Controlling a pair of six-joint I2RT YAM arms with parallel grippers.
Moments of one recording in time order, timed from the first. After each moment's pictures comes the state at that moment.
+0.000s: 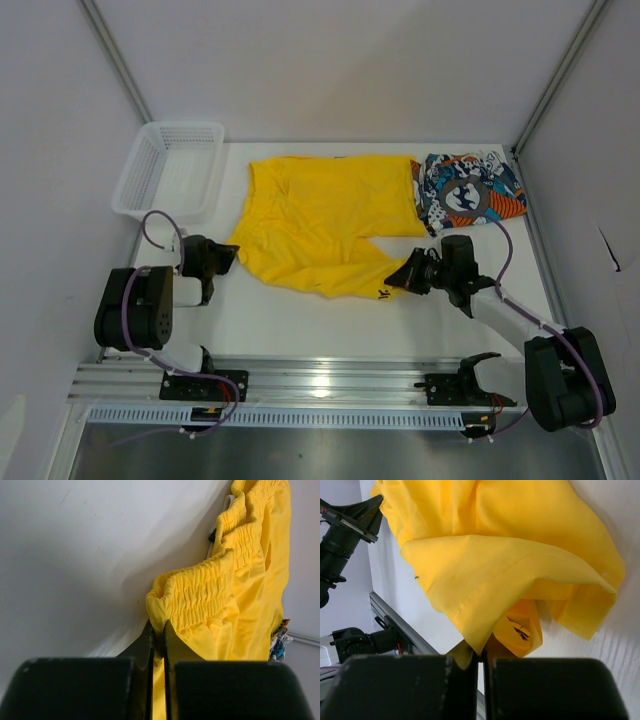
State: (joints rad) left arm 0.05 1.57 0.36 0.66 0.07 -1.09; right arm 0.26 1.18 0.46 0.04 -0.56 0.68
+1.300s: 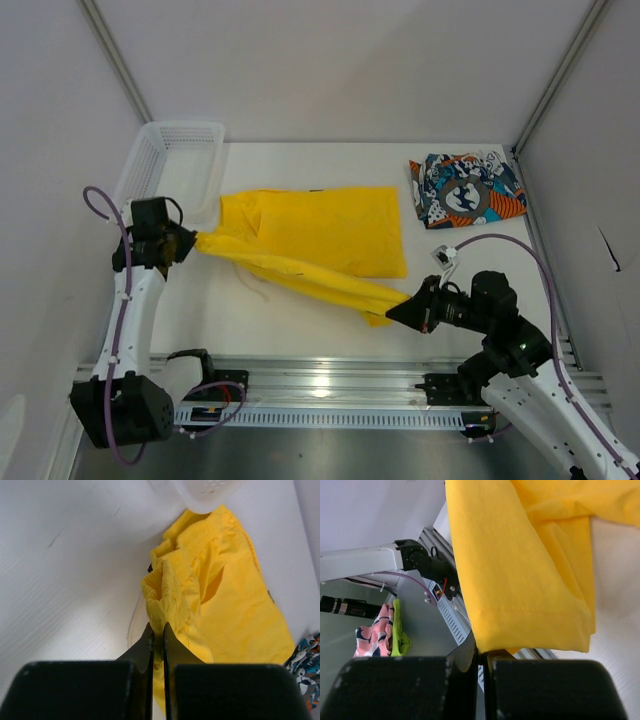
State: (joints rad) left arm 0.14 1.03 0.92 -0.69 -0.11 -0.86; right arm 0.55 0.42 0.53 -0.46 -0.59 0.61
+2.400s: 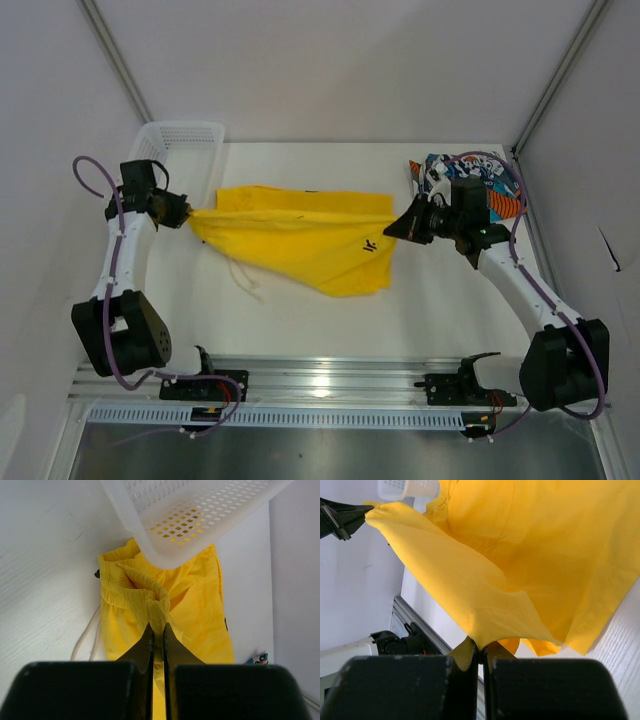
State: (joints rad) left arm 0.24 1.38 1.19 -0.67 0.01 -1.00; right arm 0.23 1.24 0.95 -0.29 -0.64 0.55
